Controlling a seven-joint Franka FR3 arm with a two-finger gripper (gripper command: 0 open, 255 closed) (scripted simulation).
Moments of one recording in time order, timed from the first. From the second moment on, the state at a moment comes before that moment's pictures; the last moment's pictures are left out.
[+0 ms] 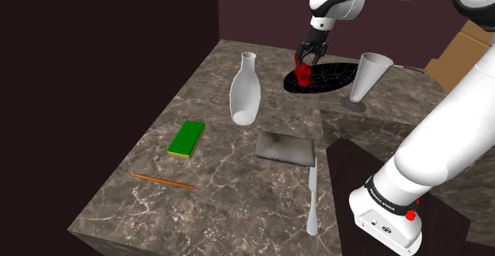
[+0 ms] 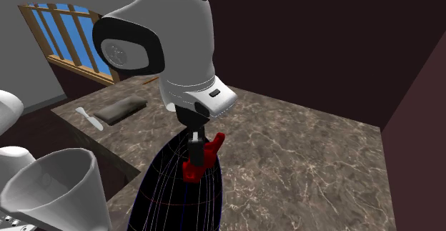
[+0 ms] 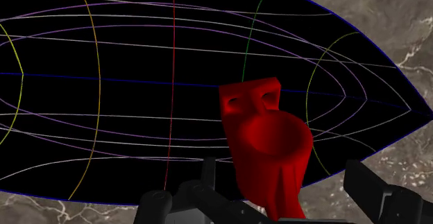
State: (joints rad) arm -0.12 0.01 -0.26 -2.06 0.12 2.05 -0.20
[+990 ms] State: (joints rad) arm -0.12 0.03 -0.26 -2.08 0.13 2.10 -0.21
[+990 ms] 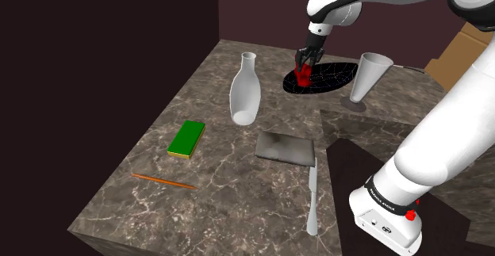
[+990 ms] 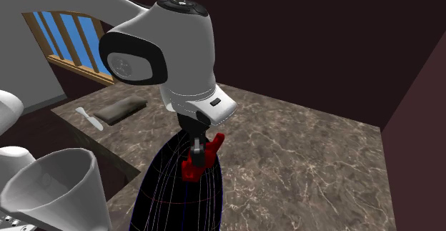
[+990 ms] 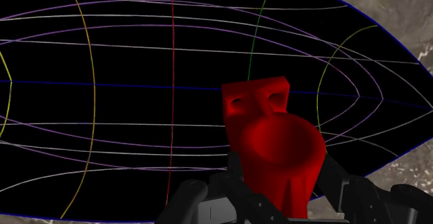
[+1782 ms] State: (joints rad) arm -0.12 0.00 -0.26 -2.03 0.11 2.03 -0.20
